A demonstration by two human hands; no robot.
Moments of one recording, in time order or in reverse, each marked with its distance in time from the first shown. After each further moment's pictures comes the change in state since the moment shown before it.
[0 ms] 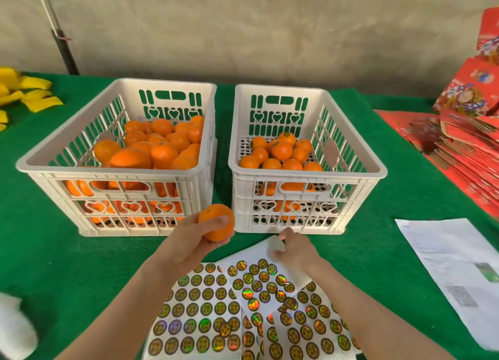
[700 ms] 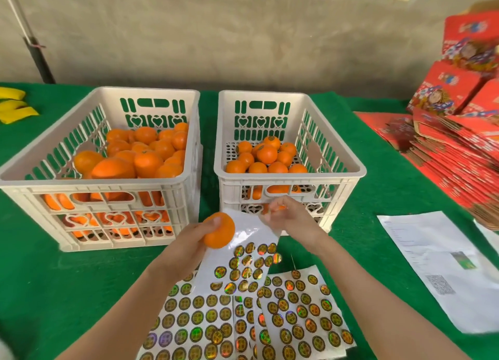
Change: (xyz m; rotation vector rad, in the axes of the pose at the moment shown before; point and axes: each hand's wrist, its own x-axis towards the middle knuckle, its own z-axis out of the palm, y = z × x) left_hand 0.024 -0.015 -0.005 0.254 -0.227 -0.010; right_hand -0.024 -0.020 -0.061 0.825 0.122 -0.280
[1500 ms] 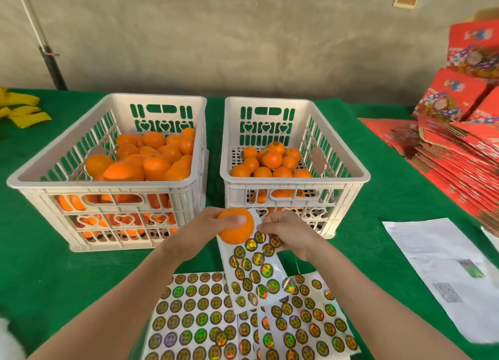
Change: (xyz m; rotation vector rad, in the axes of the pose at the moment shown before) left_hand -0.004 0.039 0.018 0.472 -0.096 0.129; right_hand -0.010 -0.025 0.023 0.042 -0.095 0.252
